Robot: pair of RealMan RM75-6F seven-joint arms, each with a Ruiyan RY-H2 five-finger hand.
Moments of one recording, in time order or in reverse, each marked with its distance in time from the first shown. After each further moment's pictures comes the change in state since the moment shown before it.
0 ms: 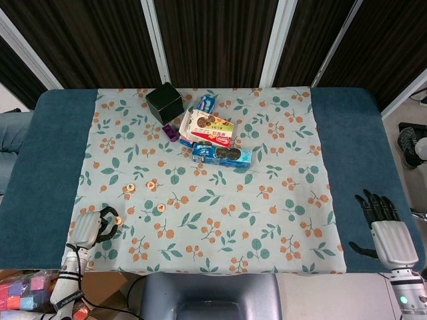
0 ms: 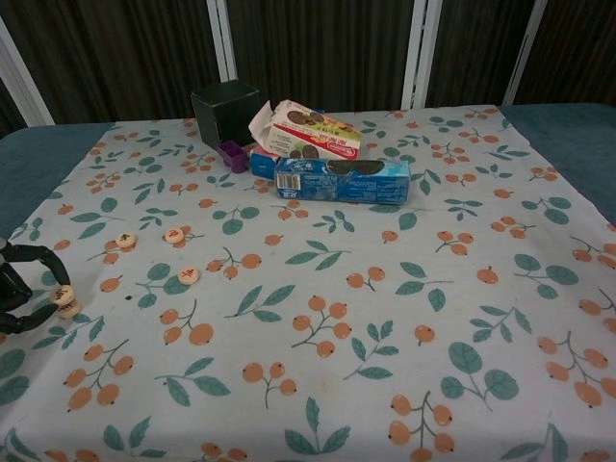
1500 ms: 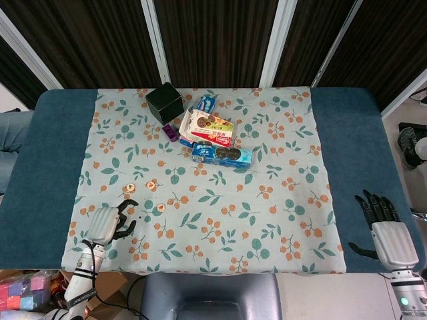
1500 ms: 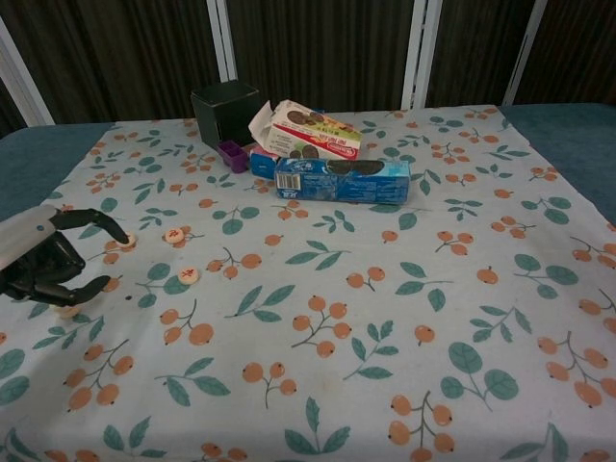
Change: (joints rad) left arm -0.052 -0.016 -0.024 -0.148 0.054 0.036 0.089; right arm -0.005 0.008 -0.005 -0.004 -0.013 0.011 0.018
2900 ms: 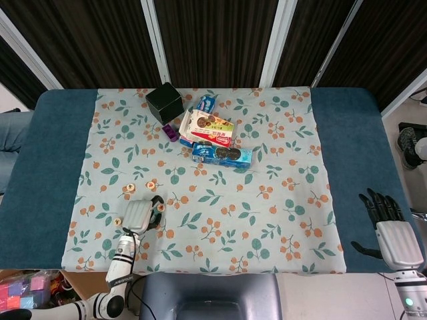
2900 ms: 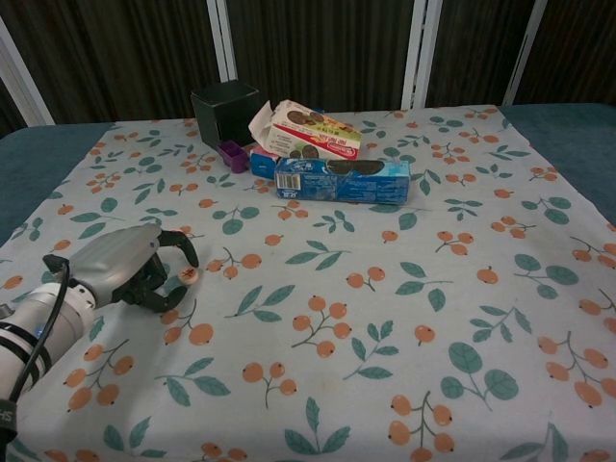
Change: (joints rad) left arm -0.152 -0.265 -0.089 0.176 -0.224 -0.098 0.338; right arm -0.004 0.012 0.004 0.007 -0.008 0.012 0.038
